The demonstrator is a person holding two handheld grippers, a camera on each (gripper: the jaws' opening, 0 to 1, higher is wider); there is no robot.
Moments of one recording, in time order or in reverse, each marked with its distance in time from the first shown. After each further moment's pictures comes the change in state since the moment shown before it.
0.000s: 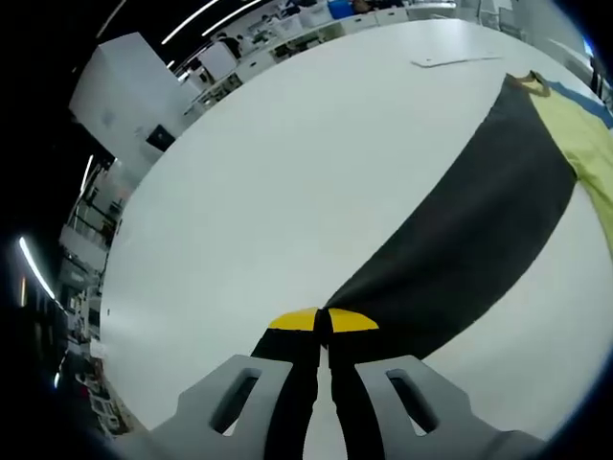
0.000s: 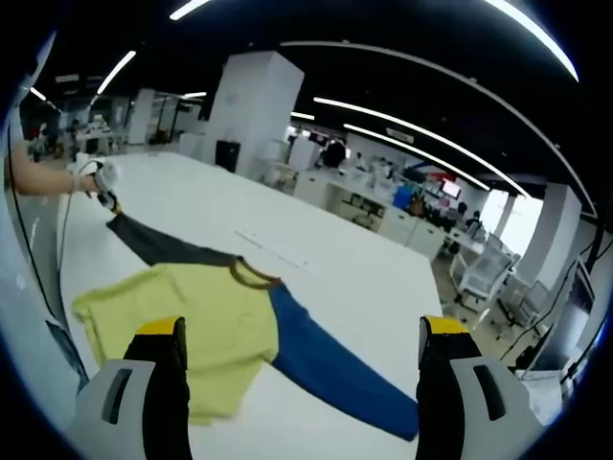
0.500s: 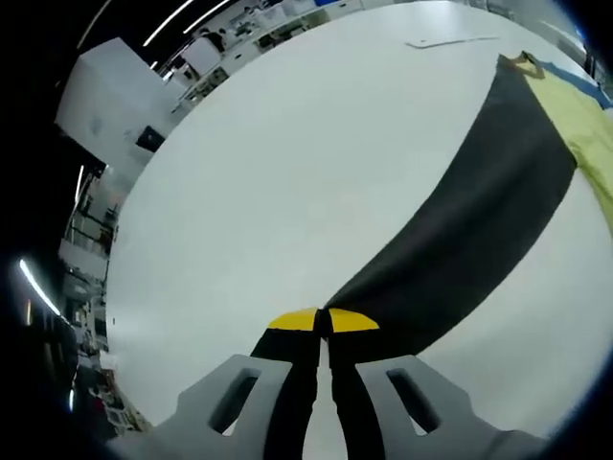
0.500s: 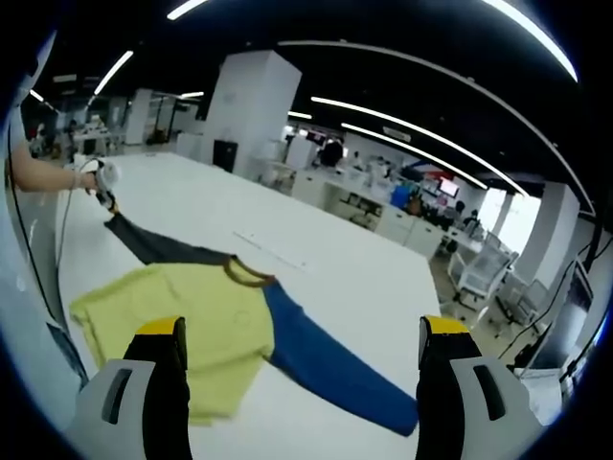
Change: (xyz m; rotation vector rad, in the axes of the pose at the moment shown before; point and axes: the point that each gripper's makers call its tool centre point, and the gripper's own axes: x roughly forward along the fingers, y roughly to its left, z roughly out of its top) left arm -0.001 0.005 -0.009 0.061 0.071 -0.027; right arm -0.001 0.001 0.000 0.007 0.001 -0.005
